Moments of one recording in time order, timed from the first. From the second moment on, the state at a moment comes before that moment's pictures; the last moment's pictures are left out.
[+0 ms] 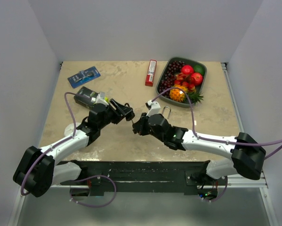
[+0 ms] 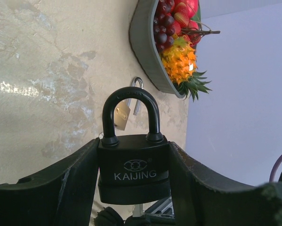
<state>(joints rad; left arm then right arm) -0.50 1.17 0.53 0.29 0.09 -1.16 1.04 1.35 0.77 0.15 0.29 0.72</state>
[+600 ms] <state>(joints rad) -0.50 1.17 0.53 0.31 0.05 -1.11 0.95 1.38 0.79 0.17 0.17 0.71</state>
